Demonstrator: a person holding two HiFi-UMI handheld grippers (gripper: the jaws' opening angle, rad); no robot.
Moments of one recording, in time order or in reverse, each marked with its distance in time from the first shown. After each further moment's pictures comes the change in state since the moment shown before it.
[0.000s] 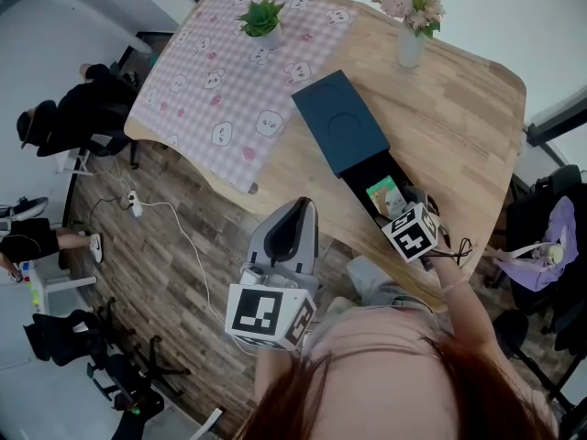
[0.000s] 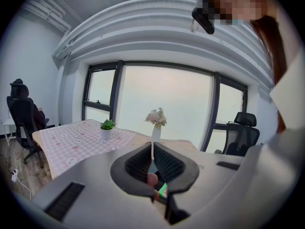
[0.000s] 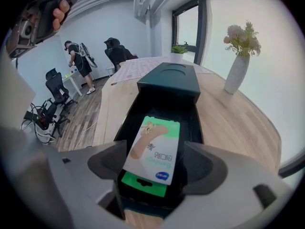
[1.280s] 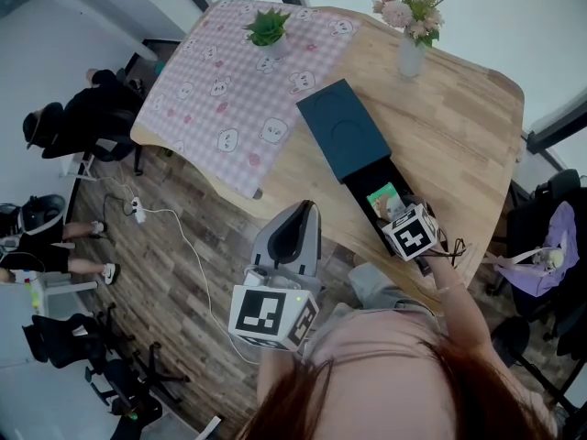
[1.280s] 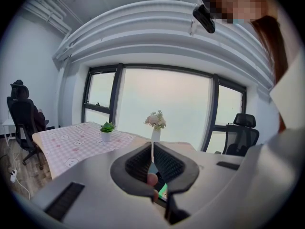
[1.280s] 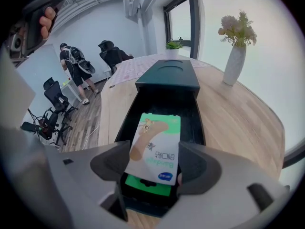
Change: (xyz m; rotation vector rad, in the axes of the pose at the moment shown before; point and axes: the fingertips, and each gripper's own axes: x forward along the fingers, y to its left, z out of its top) left arm -0.010 -0.002 0.006 0.006 -0.032 0.000; right arm 0.000 0.008 -0.001 0.094 0.022 0.037
